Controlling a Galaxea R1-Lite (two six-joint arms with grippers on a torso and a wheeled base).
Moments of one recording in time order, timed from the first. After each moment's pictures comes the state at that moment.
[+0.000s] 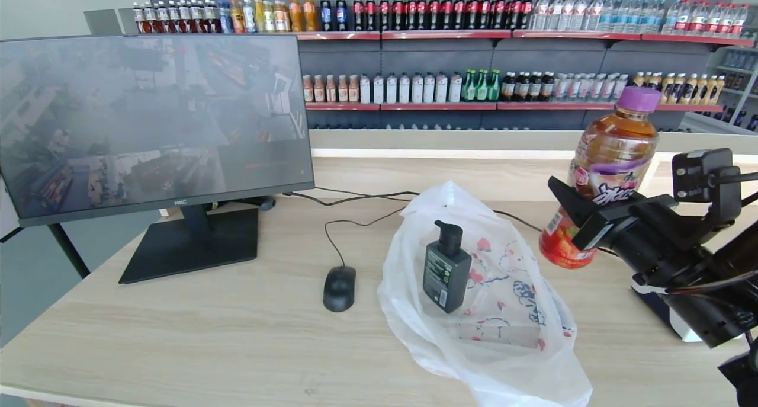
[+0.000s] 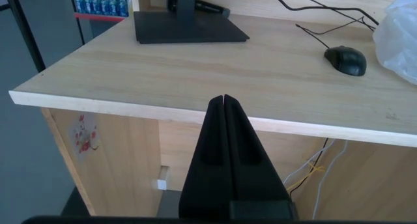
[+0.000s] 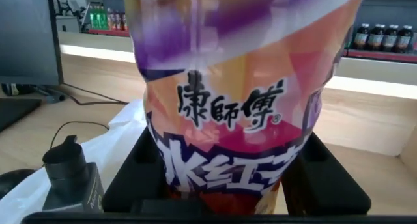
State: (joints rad) left arm 0.00 0.00 0.00 0.00 0.00 0.00; right arm 0.32 1.67 -0.37 -1.57 -0.04 -0.06
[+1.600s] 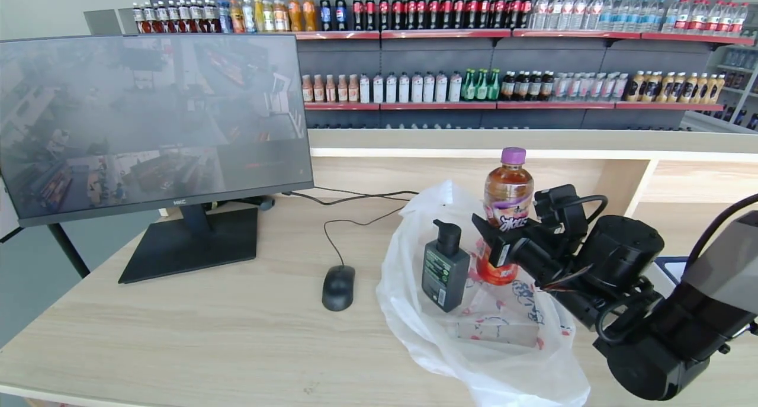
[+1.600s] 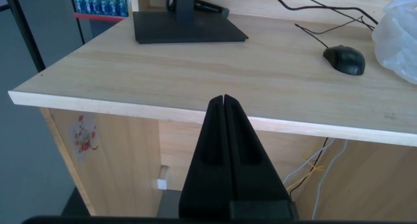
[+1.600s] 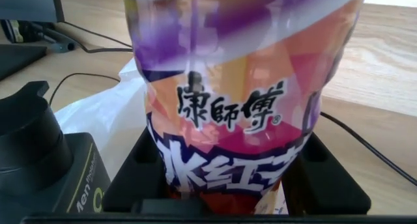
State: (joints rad) left arm 0.00 0.00 0.00 0.00 0.00 0.00; right arm 0.40 2.04 -0.57 -1.57 -0.04 -0.04
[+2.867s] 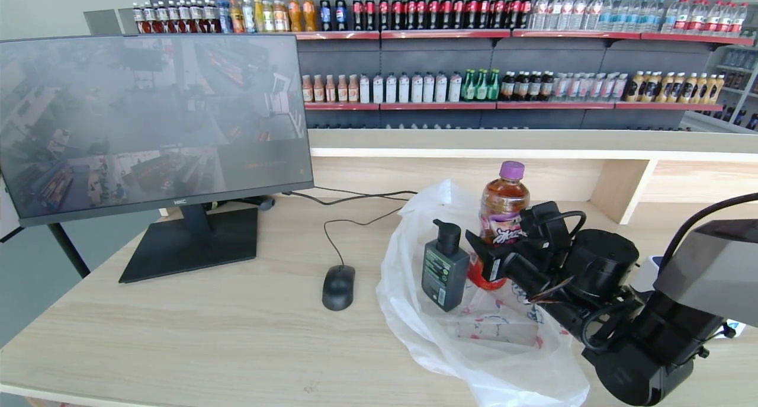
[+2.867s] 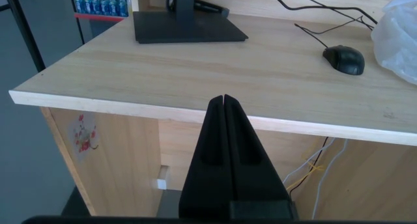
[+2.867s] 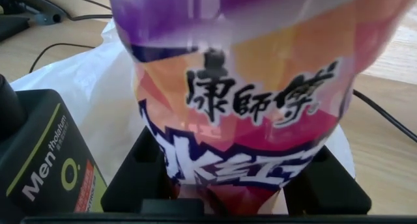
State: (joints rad) left arm 0.00 0.00 0.00 0.00 0.00 0.00; right arm 0.41 2.11 -0.55 -1.57 -0.04 -0.04
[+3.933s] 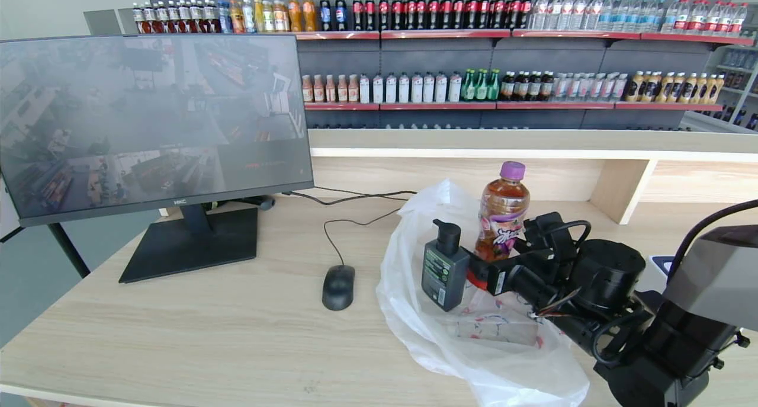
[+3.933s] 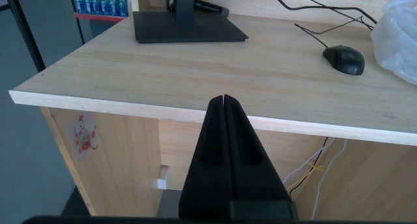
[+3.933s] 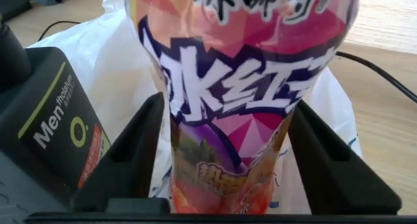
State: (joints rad) left arm 0.00 0.00 0.00 0.00 0.00 0.00; right arm 0.41 2.09 -0.48 -1.57 -0.04 -0.02
